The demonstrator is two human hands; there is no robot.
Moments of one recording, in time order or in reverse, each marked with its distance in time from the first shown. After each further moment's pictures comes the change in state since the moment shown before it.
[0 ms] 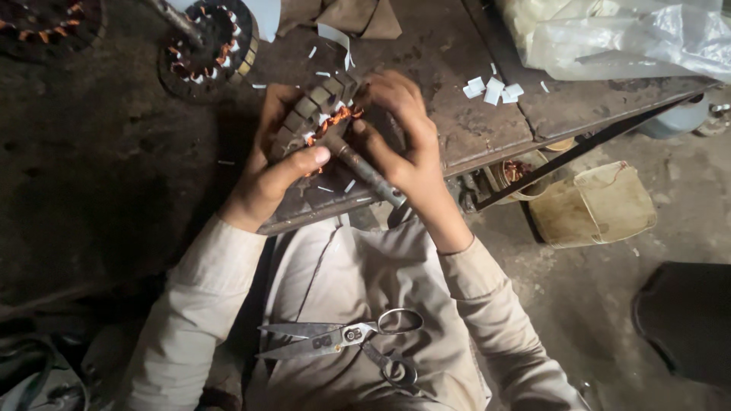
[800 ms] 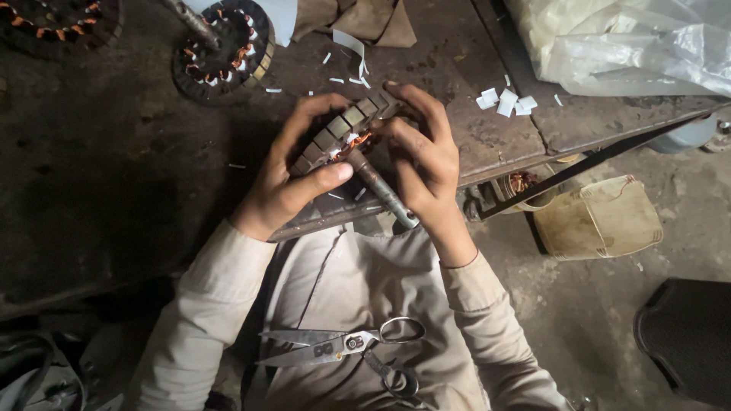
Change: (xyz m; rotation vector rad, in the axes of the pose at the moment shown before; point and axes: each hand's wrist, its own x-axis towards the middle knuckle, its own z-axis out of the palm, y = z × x) left_hand -0.001 0.012 0.007 0.131 -0.148 0.220; right_hand -0.007 -0.009 -0.004 -0.016 0.018 -0.089
